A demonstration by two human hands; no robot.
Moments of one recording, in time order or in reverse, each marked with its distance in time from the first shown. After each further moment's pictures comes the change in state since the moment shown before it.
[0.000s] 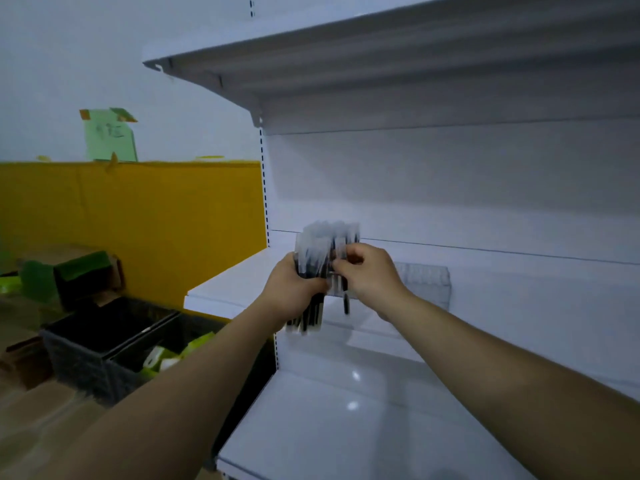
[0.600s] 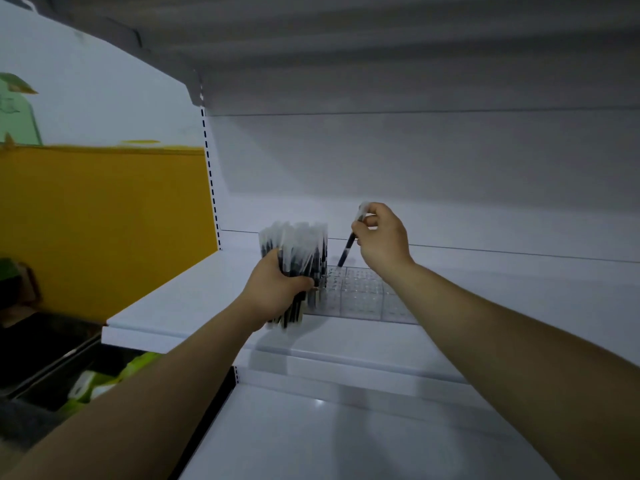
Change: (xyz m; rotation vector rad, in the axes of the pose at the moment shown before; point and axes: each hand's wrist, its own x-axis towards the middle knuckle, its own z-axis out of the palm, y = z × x) left_hand 0.090 -0.036 0.034 0.009 -0.118 -0.016; right_hand 0.111 0.053 -0.043 0.057 0.305 -0.006
